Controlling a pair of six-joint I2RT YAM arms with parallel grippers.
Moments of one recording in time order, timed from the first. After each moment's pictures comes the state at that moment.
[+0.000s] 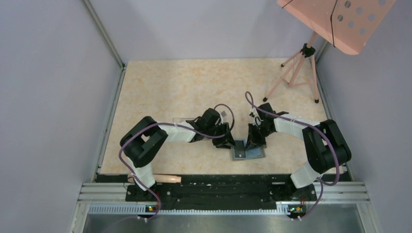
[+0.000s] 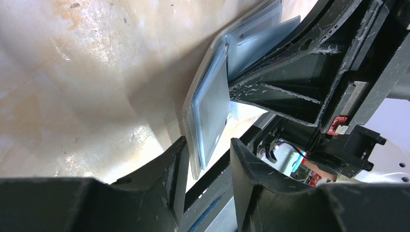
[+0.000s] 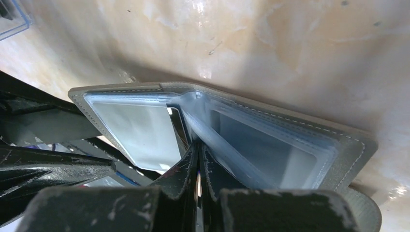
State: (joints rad) left arm -0.81 1.80 0.91 0.10 0.49 -1.00; right arm 0.37 1.58 0.77 -0.52 -0.45 0.41
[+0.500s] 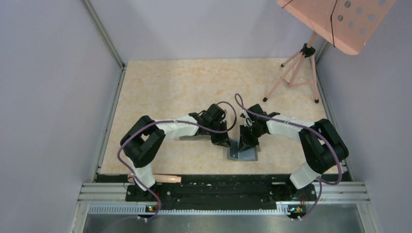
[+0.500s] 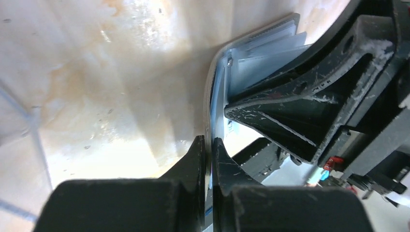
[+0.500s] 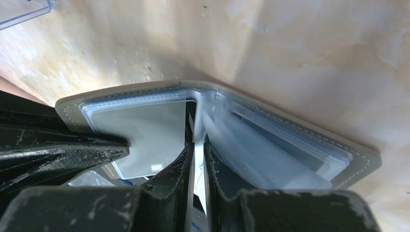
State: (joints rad) left arm -0.81 1.80 1.07 -0.24 0.41 -0.89; right arm 0.49 1.59 0.79 -0.48 -0.44 0.45
